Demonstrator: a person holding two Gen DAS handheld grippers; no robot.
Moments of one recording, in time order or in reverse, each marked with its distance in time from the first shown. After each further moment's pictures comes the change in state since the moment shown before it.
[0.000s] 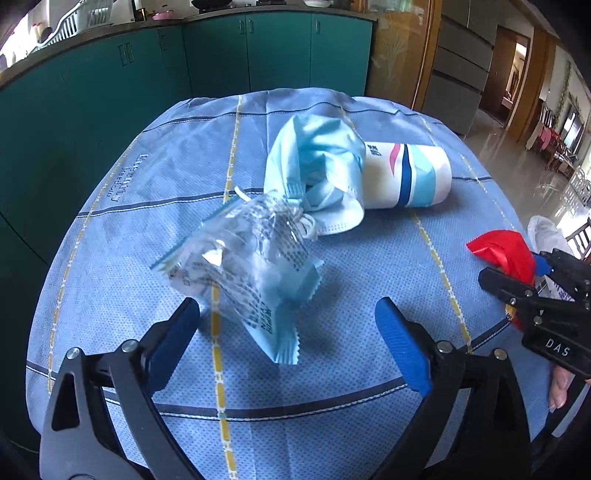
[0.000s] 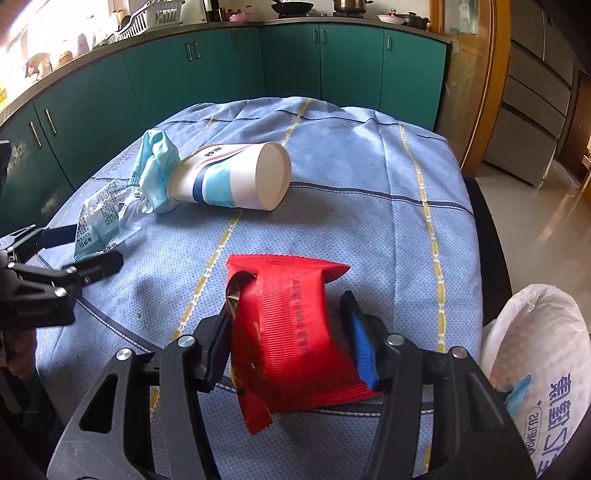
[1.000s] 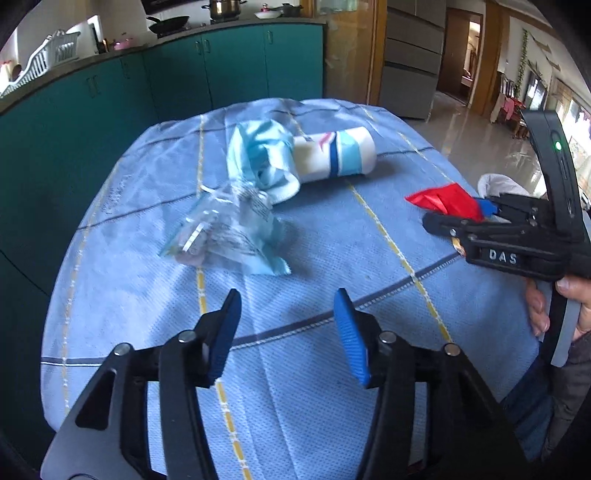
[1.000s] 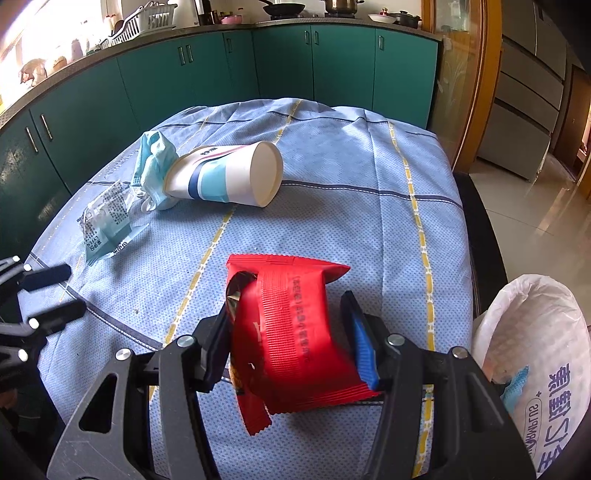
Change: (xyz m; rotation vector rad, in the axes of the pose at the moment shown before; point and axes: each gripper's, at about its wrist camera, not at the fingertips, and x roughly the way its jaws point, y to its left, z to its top) left arm -0.050 -0.011 -0.032 0.139 -0.056 -0.067; right arm -0.005 -0.003 -0.003 0.025 -0.005 -0.021
